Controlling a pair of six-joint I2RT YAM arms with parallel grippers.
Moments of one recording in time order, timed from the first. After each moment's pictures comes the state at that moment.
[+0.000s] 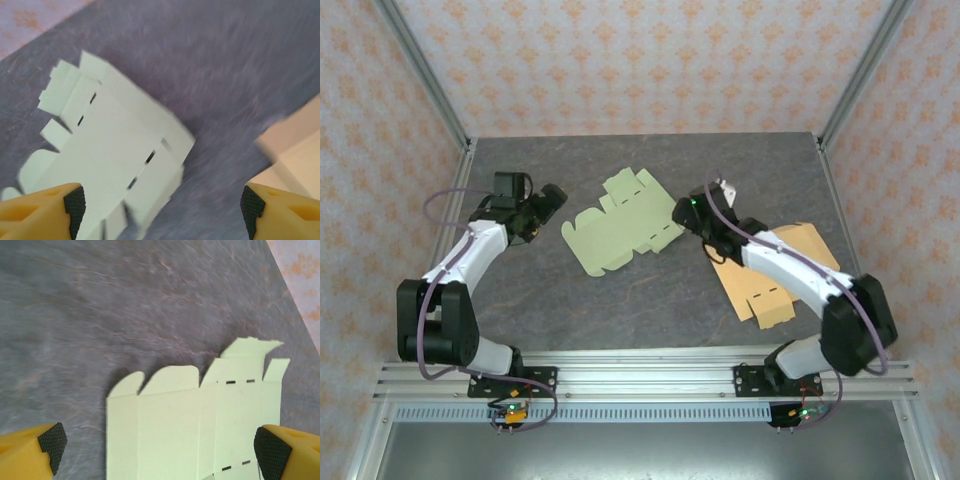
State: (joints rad) left arm -0.01 1.45 0.99 -0.39 0.19 -0.86; right arm 0.58 1.45 1.01 -0.36 0.22 0.92
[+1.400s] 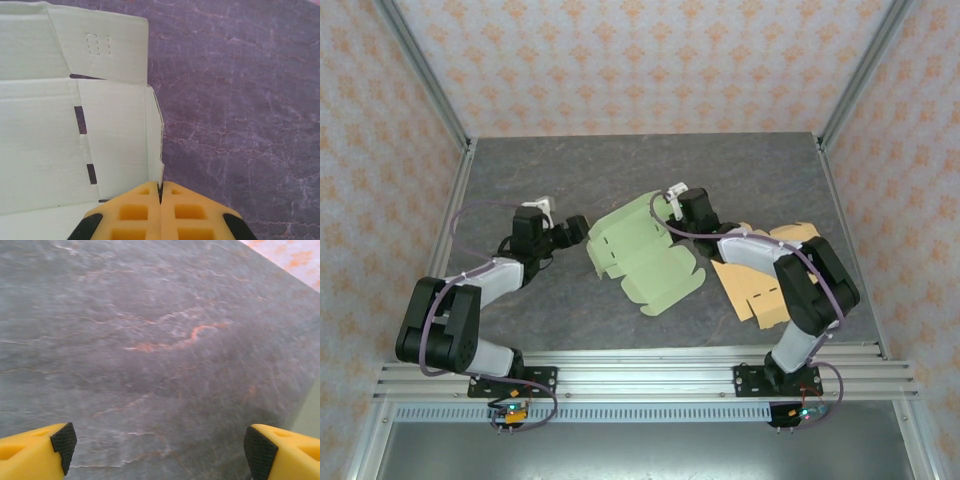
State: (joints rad) left arm -0.13 1.42 0.56 0.29 0.22 -0.51; right arm 0.55 1.69 0.95 0.07 0.14 -0.06
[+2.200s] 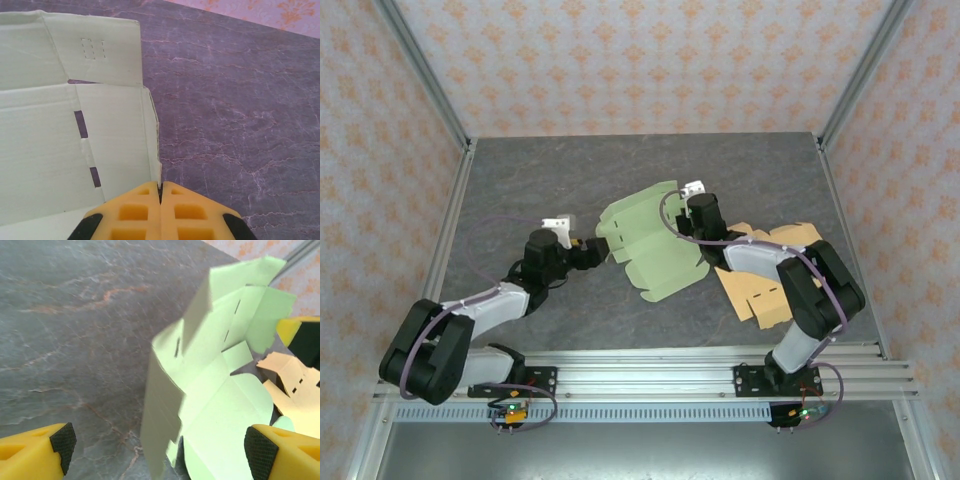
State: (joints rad) left arm -0.33 1.28 0.39 0.43 0.21 -0.53; right arm 0.53 1.66 0.84 0.26 0.27 0.04
